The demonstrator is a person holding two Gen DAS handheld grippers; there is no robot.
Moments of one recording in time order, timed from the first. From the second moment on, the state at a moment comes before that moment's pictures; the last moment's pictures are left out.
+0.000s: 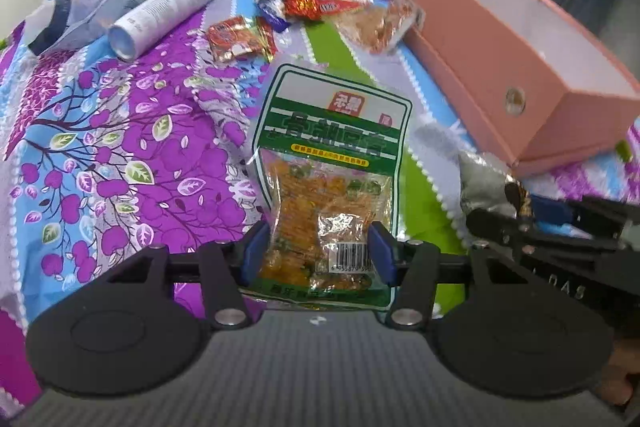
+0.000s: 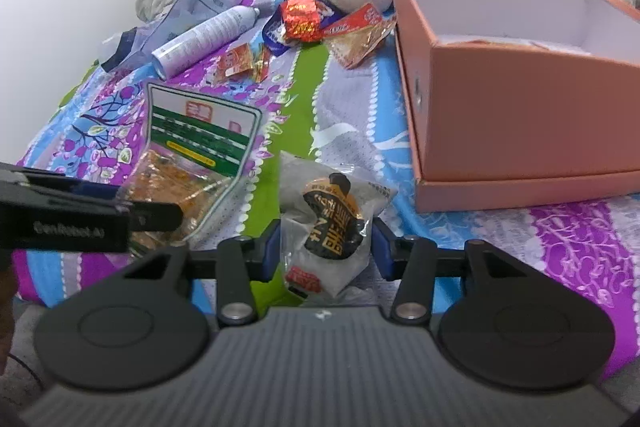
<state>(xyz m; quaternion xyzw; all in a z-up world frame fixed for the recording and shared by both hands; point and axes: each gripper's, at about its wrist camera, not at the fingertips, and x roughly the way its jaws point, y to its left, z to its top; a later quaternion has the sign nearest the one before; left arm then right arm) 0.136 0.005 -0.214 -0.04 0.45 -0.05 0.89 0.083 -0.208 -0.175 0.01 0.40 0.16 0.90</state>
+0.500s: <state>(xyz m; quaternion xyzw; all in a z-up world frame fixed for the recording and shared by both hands) 0.114 0.001 -0.155 -0.10 0.42 -0.05 0.90 0.058 -0.221 -0.115 0.02 0.33 0.15 0.93</state>
